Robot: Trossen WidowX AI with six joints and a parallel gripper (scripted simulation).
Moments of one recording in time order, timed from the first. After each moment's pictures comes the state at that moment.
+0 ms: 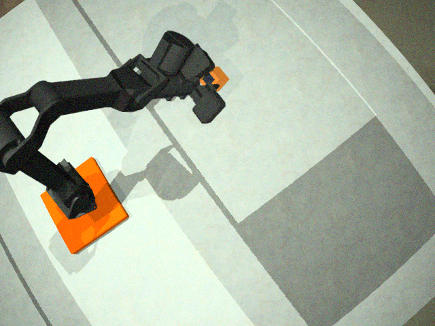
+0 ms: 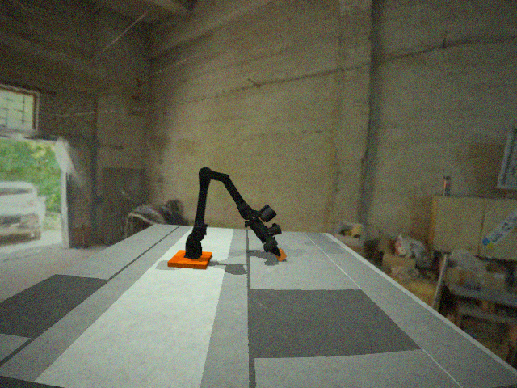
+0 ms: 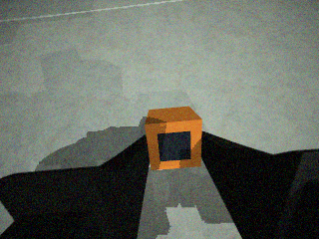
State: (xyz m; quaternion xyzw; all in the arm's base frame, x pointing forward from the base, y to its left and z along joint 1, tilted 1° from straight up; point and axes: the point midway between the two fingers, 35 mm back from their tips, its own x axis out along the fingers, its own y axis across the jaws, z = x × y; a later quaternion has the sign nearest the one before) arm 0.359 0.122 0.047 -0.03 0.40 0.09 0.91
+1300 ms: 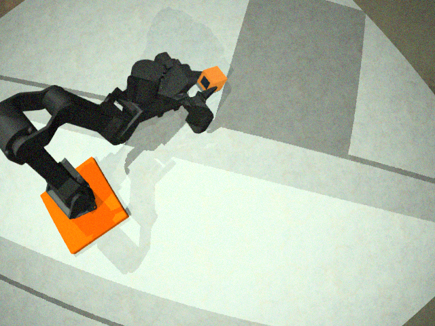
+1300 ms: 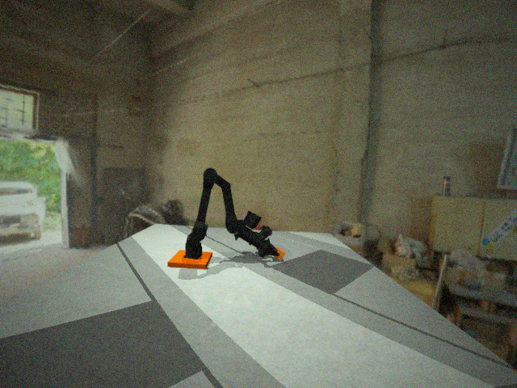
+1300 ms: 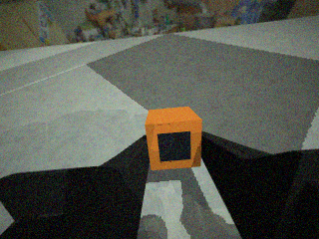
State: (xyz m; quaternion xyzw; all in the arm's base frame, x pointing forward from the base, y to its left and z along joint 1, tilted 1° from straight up) arm 0.345 0.117 0.040 -0.01 0.24 0.09 0.97
